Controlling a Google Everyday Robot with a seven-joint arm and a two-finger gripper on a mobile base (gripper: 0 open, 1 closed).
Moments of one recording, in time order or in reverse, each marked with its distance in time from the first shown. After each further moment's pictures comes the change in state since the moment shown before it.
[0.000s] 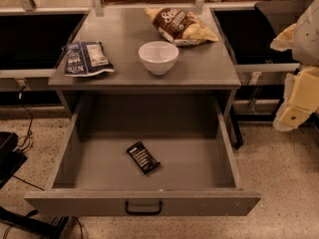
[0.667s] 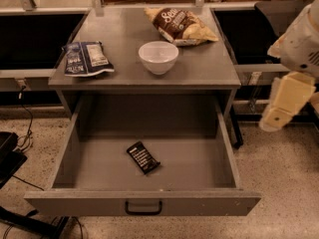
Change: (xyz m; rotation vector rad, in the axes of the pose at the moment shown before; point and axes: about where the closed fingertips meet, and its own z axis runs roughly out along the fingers) arm -0.002 -0.005 0.021 0.001 0.016 0.081
